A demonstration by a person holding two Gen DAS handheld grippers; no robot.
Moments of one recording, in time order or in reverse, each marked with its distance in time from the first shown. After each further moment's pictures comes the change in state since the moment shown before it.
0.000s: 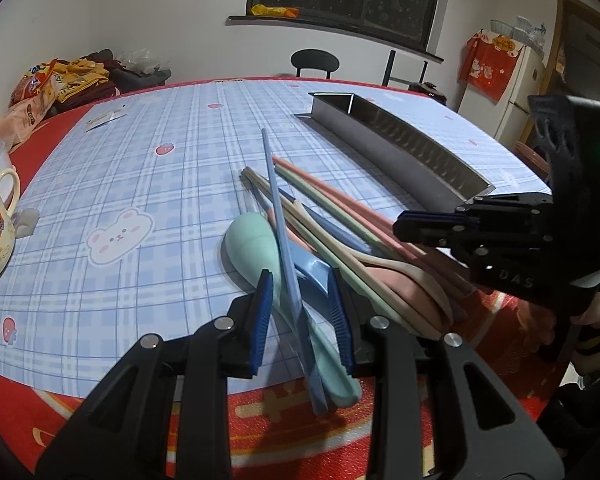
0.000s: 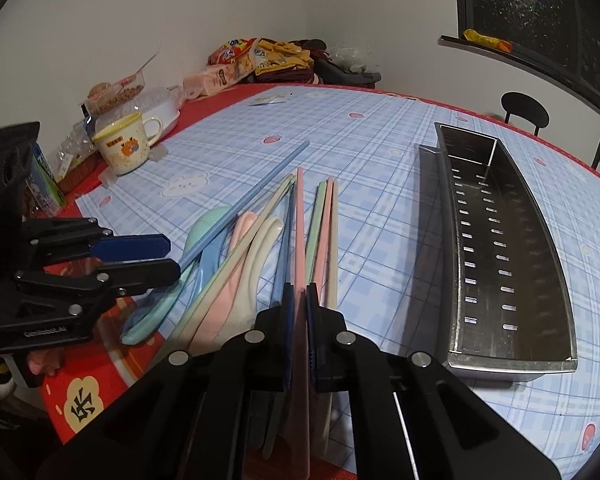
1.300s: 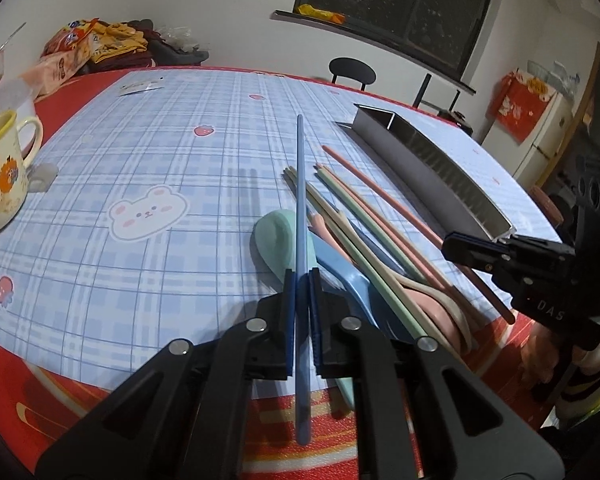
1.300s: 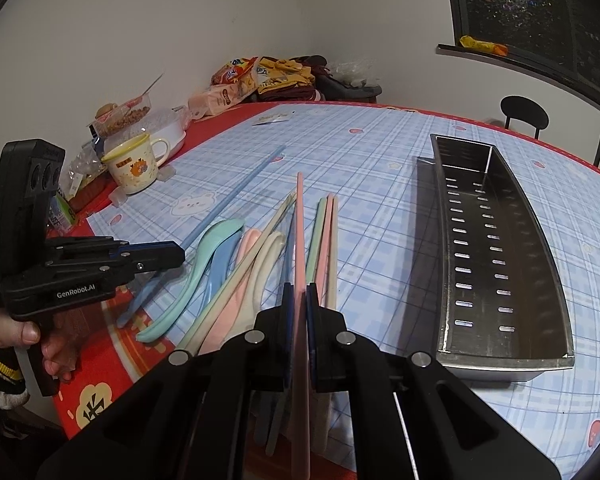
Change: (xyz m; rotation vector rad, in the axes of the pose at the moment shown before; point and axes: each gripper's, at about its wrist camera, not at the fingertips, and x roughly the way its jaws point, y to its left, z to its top) left arm 0.000 0.030 -0.002 -0.188 -0.020 0.014; right arm -0.012 -0.005 -0.001 0.028 -0.063 0.029
